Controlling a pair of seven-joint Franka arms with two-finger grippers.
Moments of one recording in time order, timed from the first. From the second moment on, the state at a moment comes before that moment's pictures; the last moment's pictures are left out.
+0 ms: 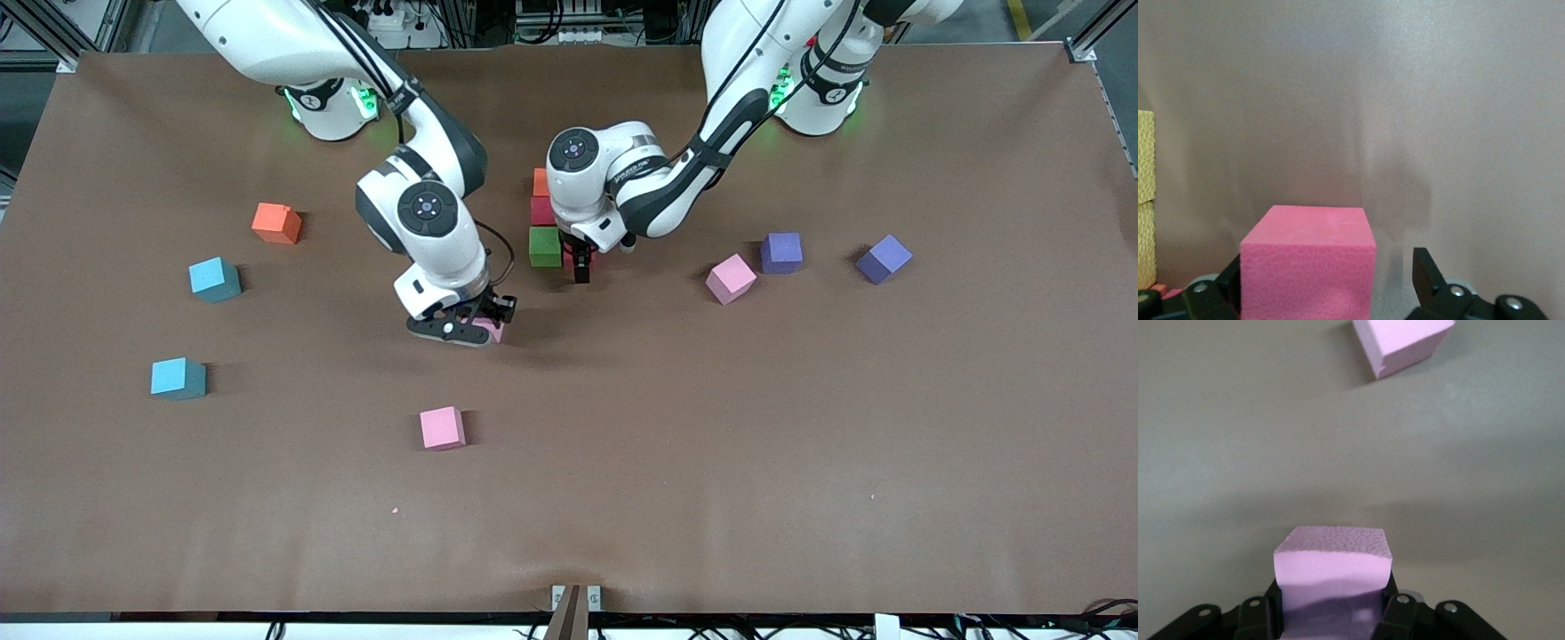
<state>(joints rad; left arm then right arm) -0.57 0.63 -0.42 -1.87 0.37 2.40 -2.79 0.28 0.47 0.38 -1.83 -0.25 2.29 0.99</state>
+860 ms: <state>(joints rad) -0.34 0.57 -0.63 -1.87 0.37 2.26 -2.74 0.36 0.48 0.38 -1.84 -0.24 2.28 1.12</state>
